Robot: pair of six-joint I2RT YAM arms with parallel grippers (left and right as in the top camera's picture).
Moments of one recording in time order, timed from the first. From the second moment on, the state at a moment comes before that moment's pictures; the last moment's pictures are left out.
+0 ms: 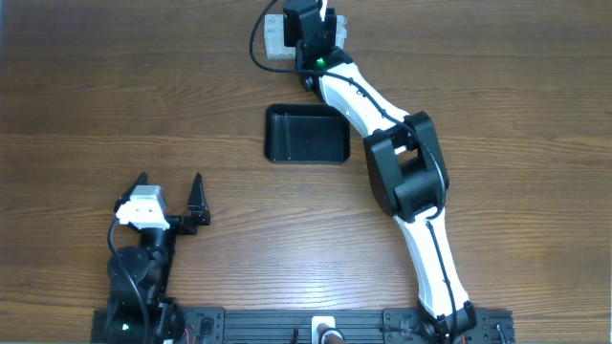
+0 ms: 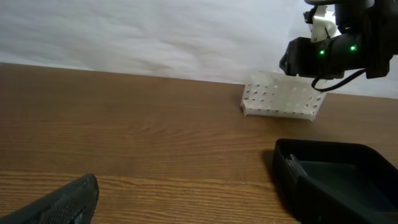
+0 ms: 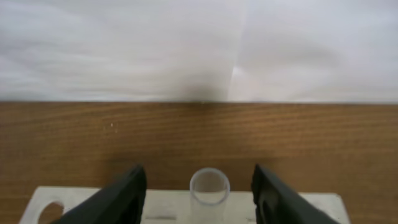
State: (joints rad) left arm -0.08 0.04 0.01 -0.07 -0.03 -0.12; right arm 0.46 2.44 1.96 0.01 0.39 0.22
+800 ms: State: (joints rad) left arm -0.08 0.04 0.01 -0.07 -0.03 -0.12; right arm 0.46 2.44 1.96 0.00 0.40 0.22
